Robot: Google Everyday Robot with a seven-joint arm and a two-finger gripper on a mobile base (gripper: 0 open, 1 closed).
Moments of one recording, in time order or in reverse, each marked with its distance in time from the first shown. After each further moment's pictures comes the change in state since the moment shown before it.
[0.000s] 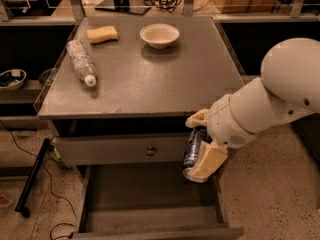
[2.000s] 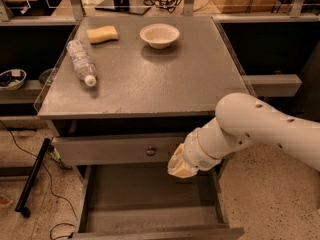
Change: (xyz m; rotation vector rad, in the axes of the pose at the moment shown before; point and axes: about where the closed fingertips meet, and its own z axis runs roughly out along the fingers) arm 0.037 0.007 0.129 -0.099 -0.005 0.014
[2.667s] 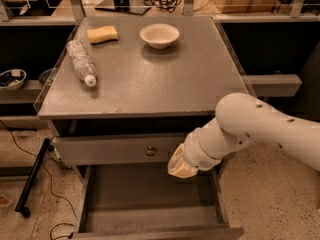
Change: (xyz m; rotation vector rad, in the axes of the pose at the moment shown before) arm 0.000 0.000 0.000 0.000 0.000 0.000
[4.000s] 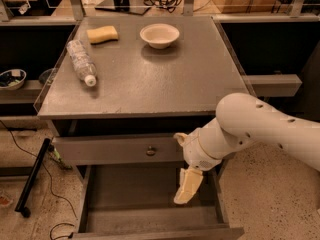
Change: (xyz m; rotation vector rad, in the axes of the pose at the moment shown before) arm 0.000 0.000 0.000 0.000 0.000 0.000
